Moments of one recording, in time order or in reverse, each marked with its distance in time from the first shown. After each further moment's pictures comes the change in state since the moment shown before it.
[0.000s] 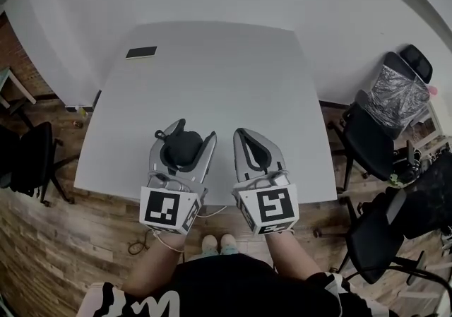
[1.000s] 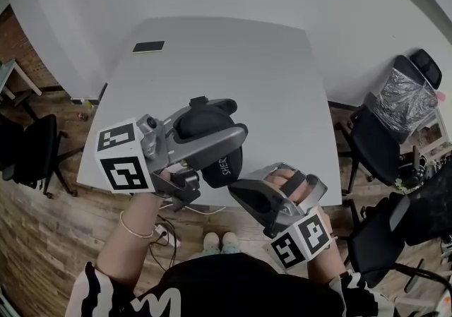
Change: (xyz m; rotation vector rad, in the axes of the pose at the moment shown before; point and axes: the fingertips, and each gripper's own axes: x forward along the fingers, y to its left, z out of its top) left arm 0.023 -0.045 0.092 -0.658 0.055 -0.802; right arm -0.071 0.088 -0.031 -0.982 0.177 0.751
